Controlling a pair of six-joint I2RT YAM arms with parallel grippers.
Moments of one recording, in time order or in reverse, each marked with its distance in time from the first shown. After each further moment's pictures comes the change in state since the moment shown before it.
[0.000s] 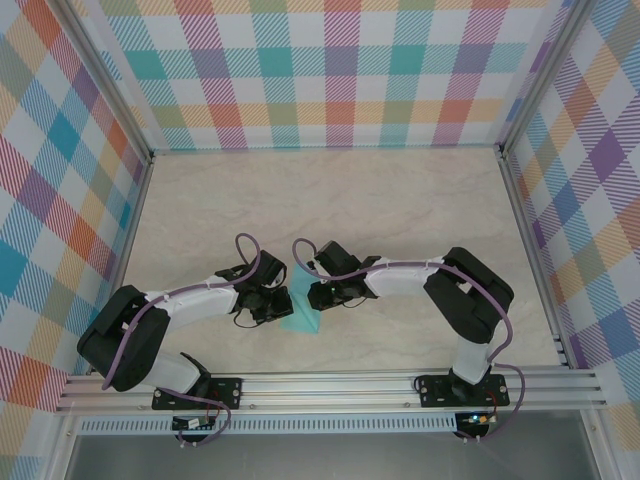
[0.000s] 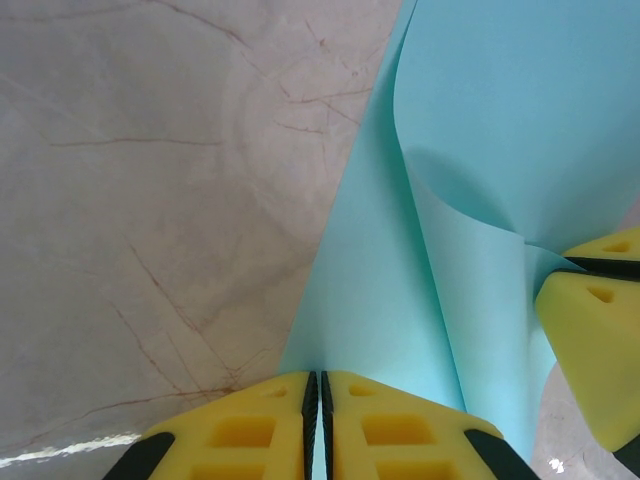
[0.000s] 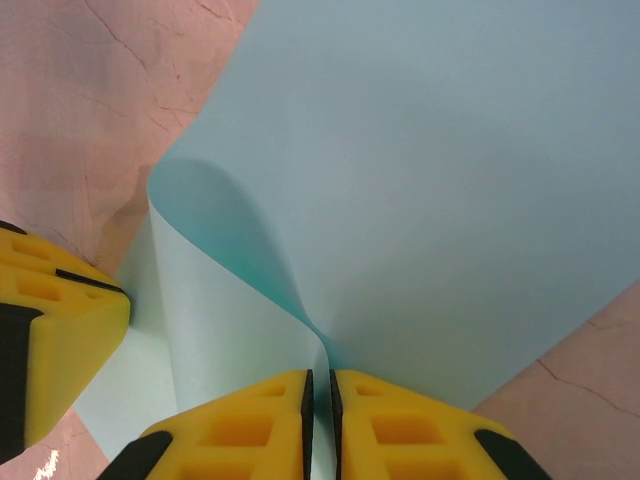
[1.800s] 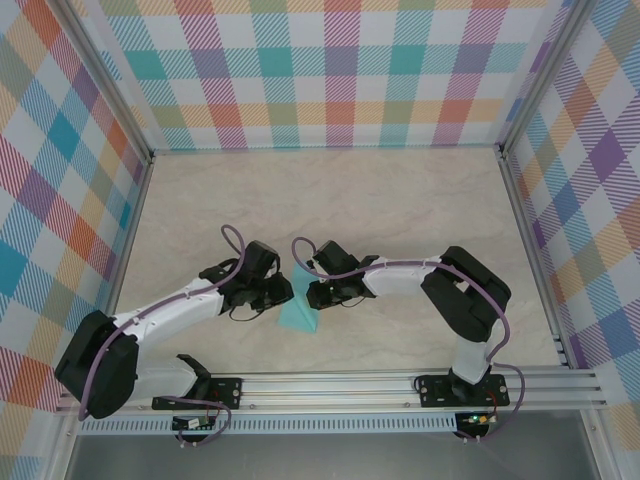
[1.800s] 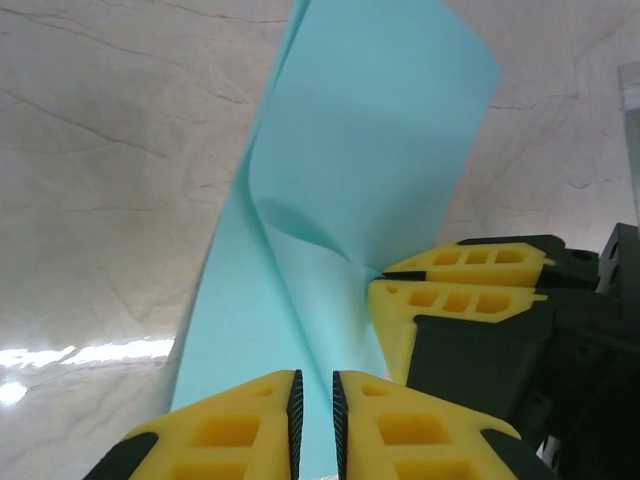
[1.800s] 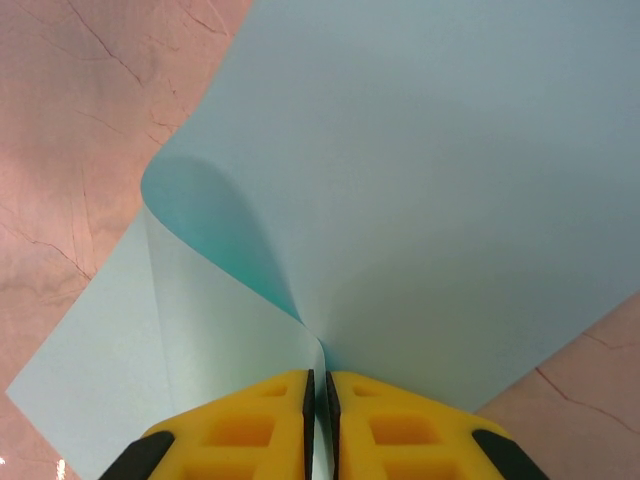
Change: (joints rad) left arm 0.000 -0.156 0.058 -0.042 -0.046 -0.062; right arm 0.008 0.019 0.013 0.004 0.000 0.025
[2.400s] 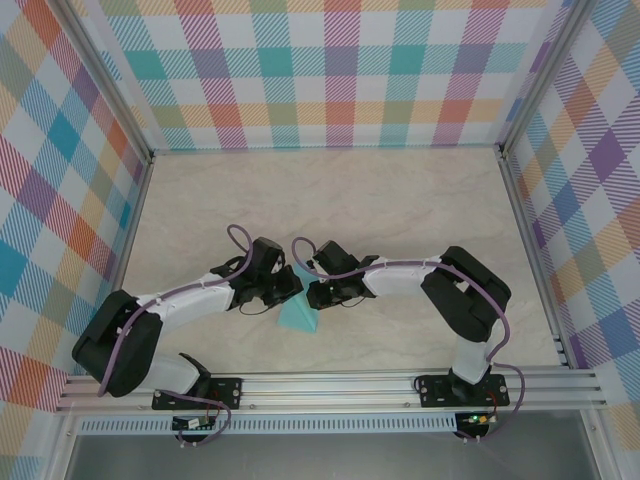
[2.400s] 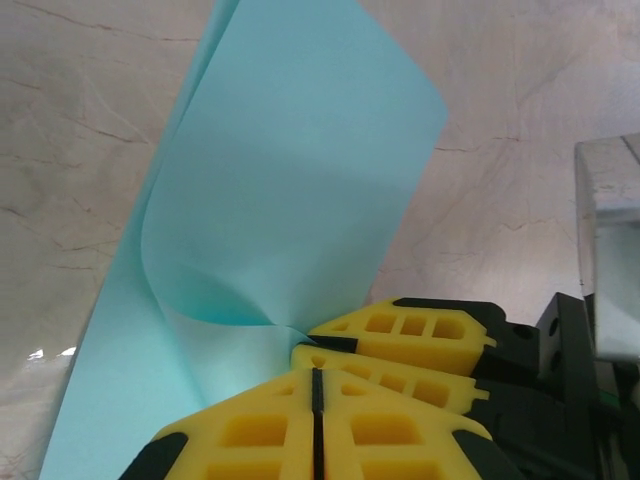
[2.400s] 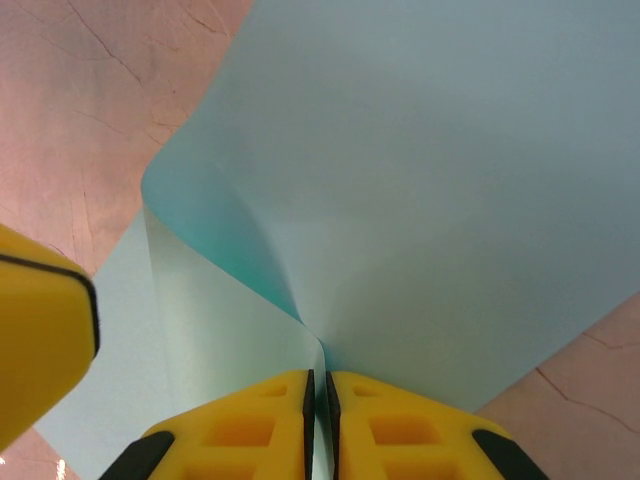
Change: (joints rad) left arm 0.029 0.121 -0.025 0.228 0.093 -0.101; right arm 0.000 0.000 0.000 0.000 0.000 0.000
